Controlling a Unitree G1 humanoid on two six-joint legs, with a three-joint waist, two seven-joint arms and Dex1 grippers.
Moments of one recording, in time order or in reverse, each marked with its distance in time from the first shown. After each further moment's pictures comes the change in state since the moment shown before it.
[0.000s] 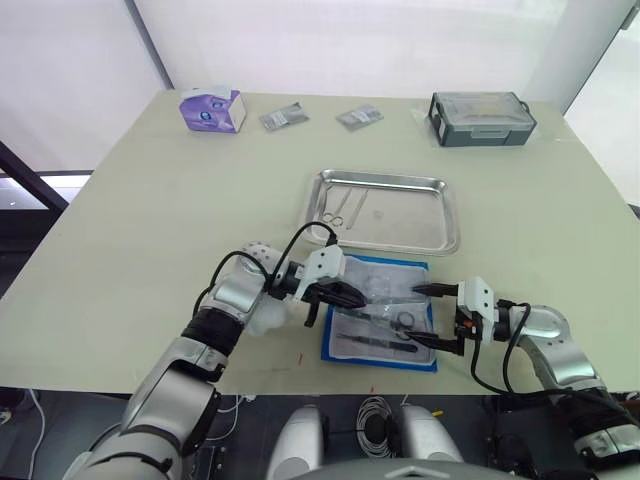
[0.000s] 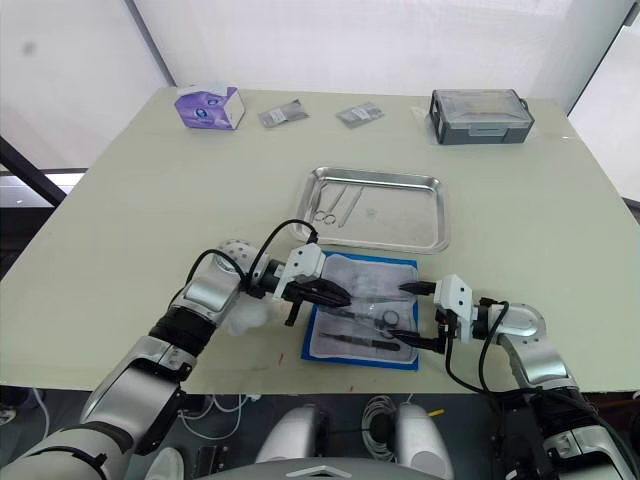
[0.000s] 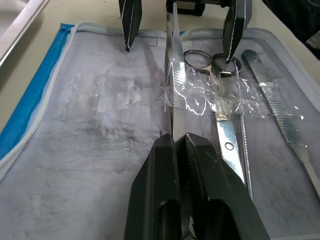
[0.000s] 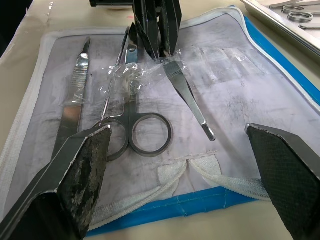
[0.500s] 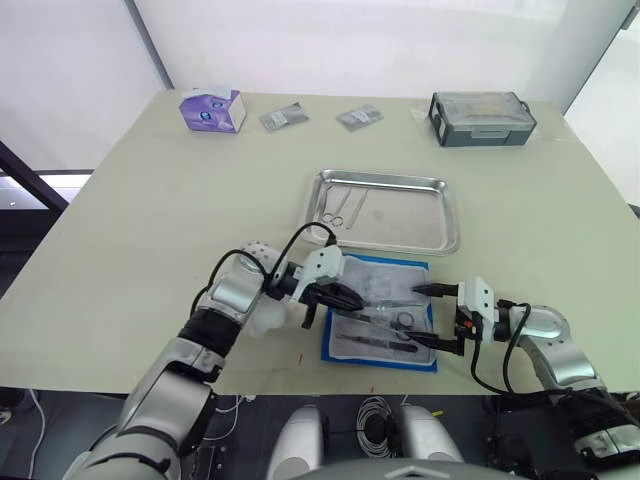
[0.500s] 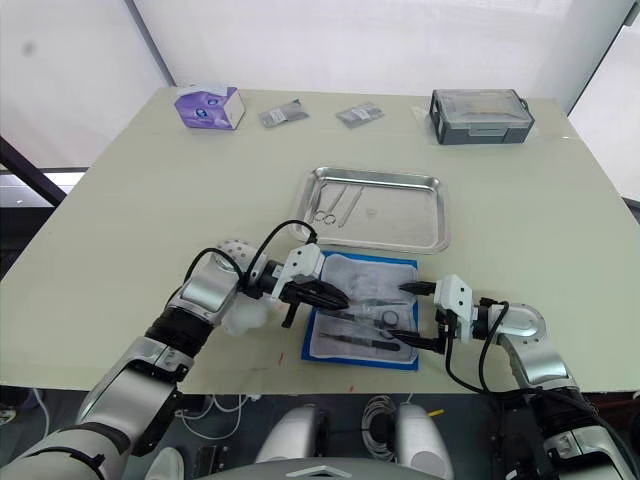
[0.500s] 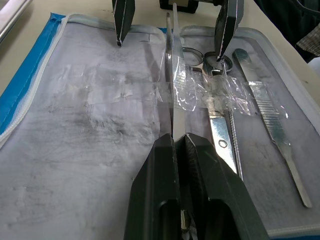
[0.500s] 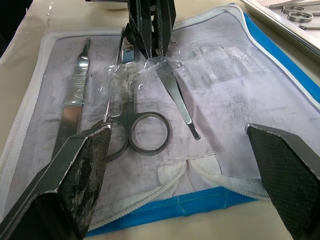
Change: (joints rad) left arm 0.008 0.015 -0.002 -0.039 0.000 0.056 -0.011; right arm 0.001 -0.001 0.000 -0.002 0.000 0.000 0.001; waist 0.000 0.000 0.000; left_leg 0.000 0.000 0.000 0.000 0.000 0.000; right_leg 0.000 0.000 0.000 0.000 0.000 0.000
